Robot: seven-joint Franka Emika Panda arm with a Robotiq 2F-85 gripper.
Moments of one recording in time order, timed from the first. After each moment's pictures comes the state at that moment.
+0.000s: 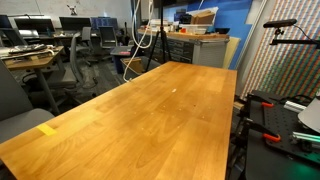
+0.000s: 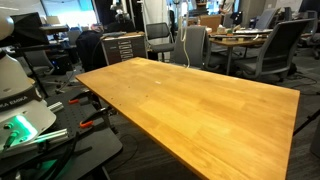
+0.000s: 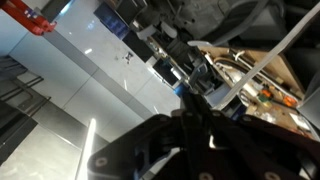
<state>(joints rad) -0.32 -0.15 0.20 -1.84 -1.10 2.87 0.38</state>
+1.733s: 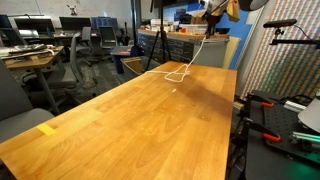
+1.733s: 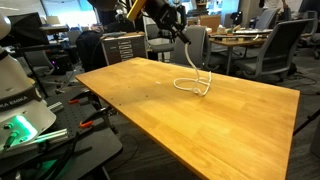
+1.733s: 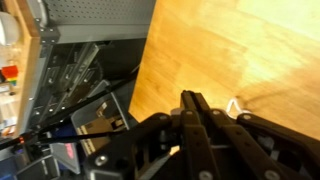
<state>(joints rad) -0.23 -0.09 -0.12 -2.44 -1.27 2.59 0.23</state>
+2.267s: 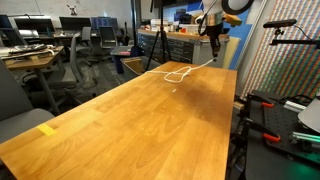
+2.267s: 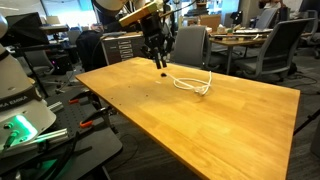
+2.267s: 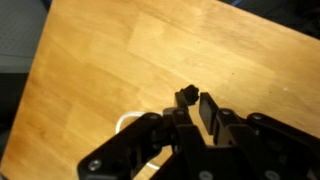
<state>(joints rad) -0.15 0.00 -0.12 -2.44 -0.64 2.37 -0.32</state>
